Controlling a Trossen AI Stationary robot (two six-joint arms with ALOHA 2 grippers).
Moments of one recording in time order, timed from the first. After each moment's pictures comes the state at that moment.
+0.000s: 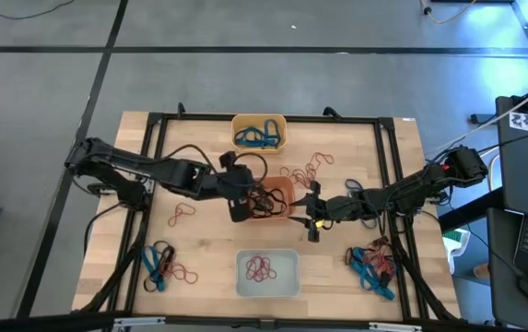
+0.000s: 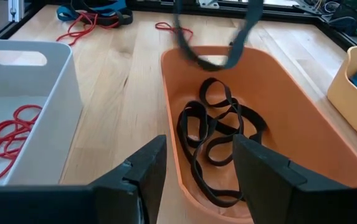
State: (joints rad) left arm -0.17 1.49 1.28 -0.57 -0.50 -0.20; right arm 0.27 1.43 0.55 0.45 0.32 0.05
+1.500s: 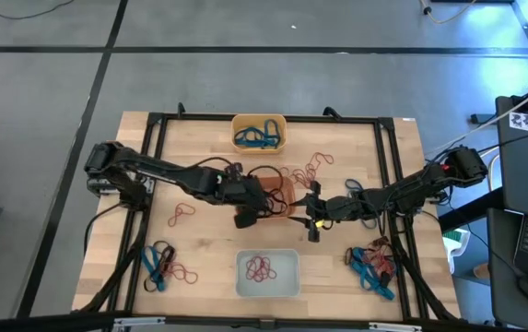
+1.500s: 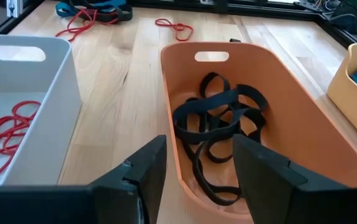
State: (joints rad) left arm -0.15 1.65 1.32 -0.76 -0.41 -0.32; right arm 0.27 1.43 0.55 0.44 0.32 0.05
